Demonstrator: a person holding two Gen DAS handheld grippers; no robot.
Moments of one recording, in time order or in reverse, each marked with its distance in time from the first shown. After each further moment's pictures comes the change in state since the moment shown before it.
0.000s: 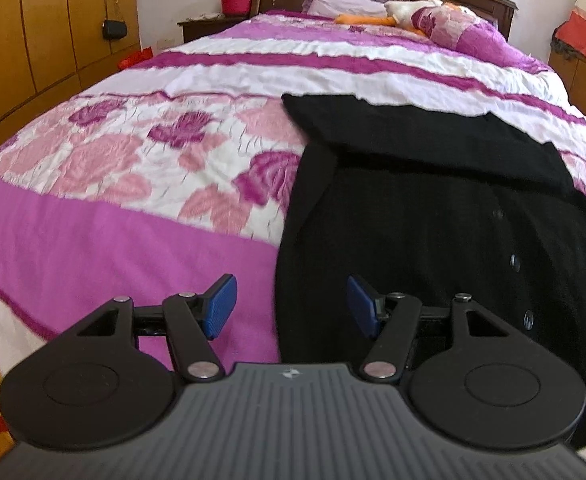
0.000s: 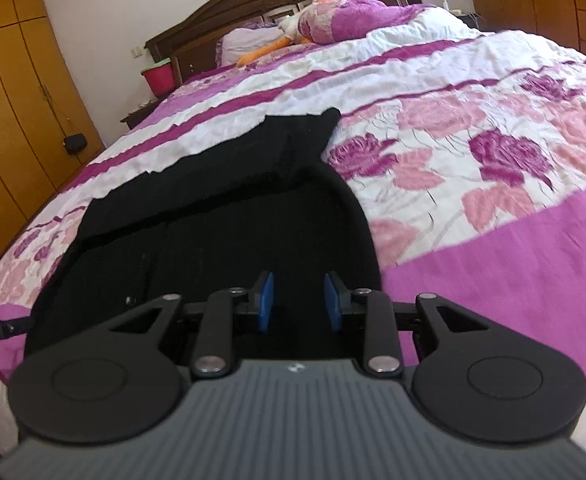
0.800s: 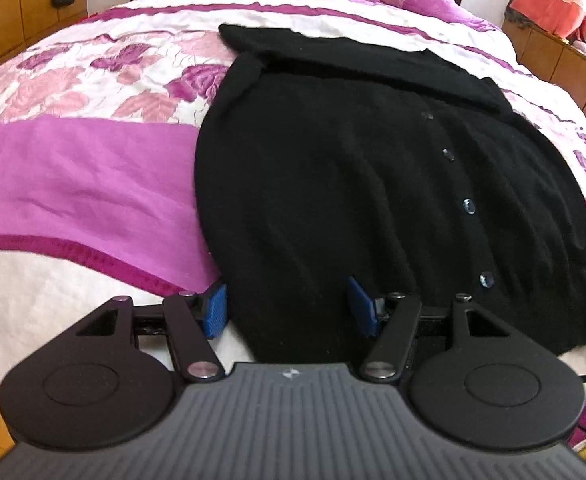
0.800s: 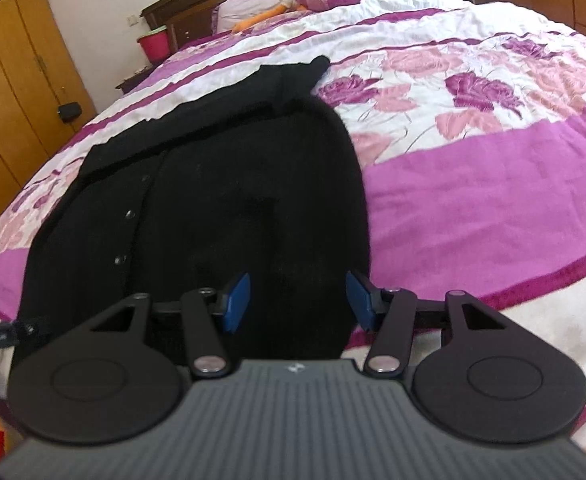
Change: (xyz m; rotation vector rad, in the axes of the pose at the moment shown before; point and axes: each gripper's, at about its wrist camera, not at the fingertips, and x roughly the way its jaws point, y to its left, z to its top) left arm -0.003 -0.019 -0.063 0.027 0.106 -0.175; right arm -0.022 -0.007 -0.049 -0.024 0.089 0.003
